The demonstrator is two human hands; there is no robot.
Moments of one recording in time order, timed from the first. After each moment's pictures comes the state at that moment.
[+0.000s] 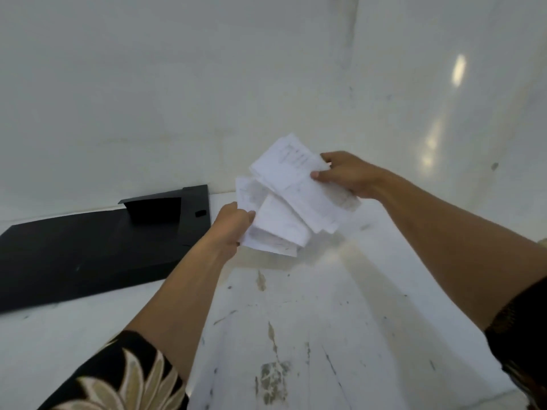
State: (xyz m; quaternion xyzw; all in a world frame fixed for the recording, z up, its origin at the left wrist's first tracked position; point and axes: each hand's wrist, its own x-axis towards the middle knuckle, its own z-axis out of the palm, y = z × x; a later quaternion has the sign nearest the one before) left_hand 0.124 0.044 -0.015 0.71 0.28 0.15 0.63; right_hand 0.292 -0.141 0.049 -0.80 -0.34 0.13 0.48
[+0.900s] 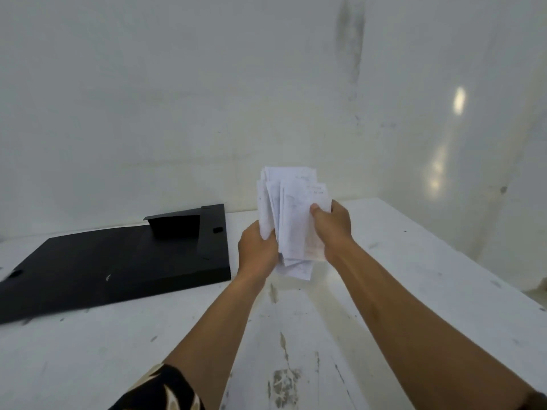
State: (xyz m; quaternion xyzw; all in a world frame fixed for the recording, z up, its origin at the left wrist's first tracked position) left_hand 0.097 -0.002 -0.020 0.73 0.22 0.31 0.57; right_hand 0.196 -0.100 0.005 -0.72 -0.08 0.00 0.69
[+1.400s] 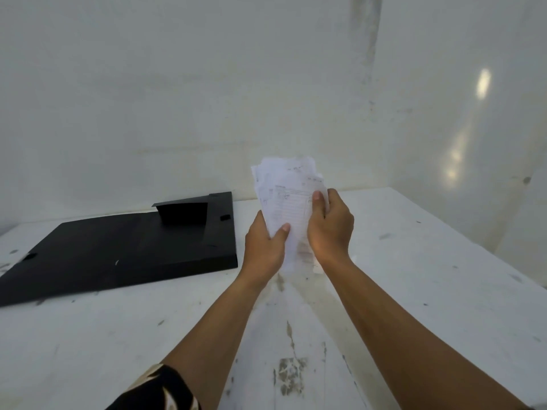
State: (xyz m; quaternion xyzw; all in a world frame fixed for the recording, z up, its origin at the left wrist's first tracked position) left_hand 0.090 0.001 -0.040 0.75 0.16 0.33 0.55; right_hand 0.167 -0.084 -0.022 -0.75 -0.16 -0.21 0.61
